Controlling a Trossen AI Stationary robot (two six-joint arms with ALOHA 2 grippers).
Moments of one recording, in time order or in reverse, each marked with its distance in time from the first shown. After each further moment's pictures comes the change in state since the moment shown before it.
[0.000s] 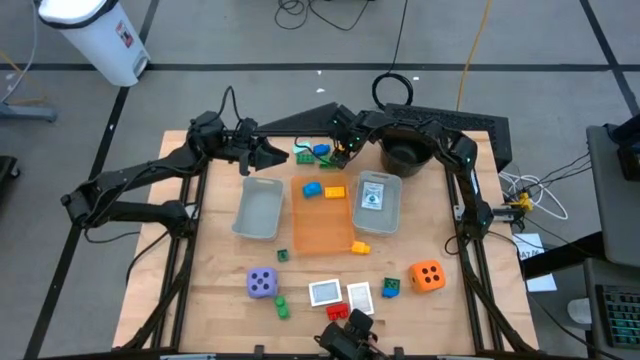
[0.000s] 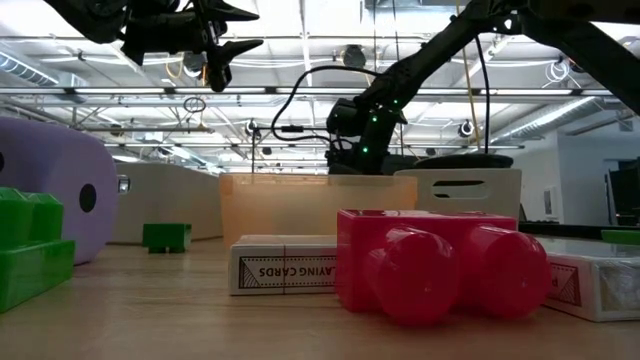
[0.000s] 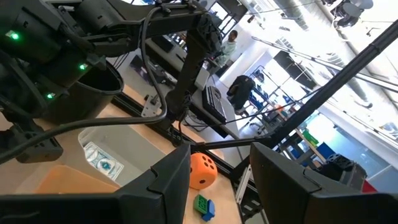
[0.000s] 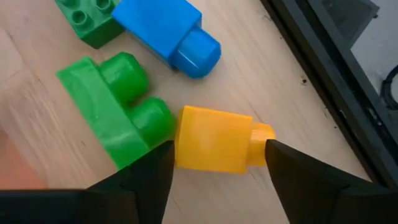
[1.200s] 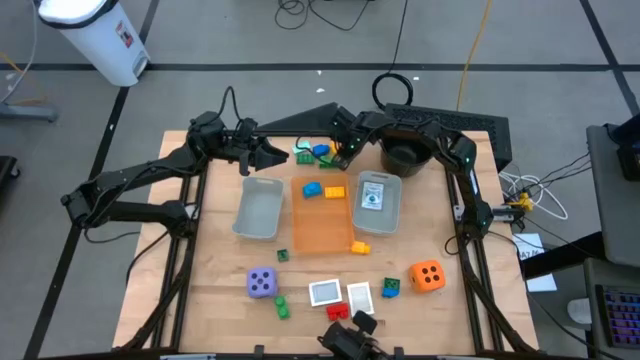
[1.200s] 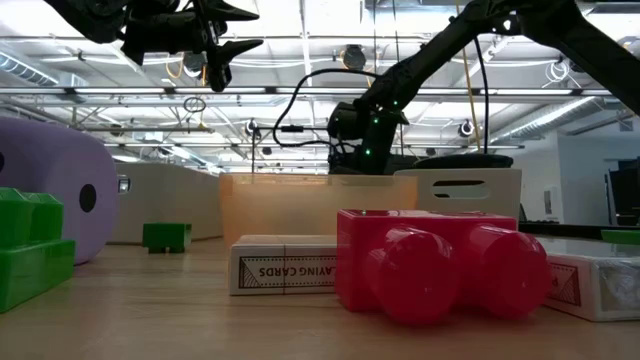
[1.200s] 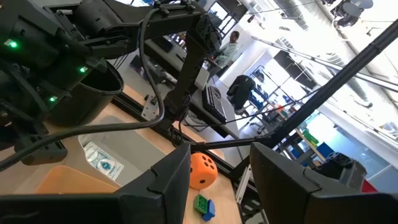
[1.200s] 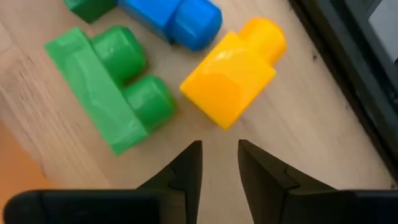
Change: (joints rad) left arm 0.000 0.000 0.000 0.000 0.000 0.001; right arm -0.003 -0.001 -0.001 -0.053 -0.004 0.017
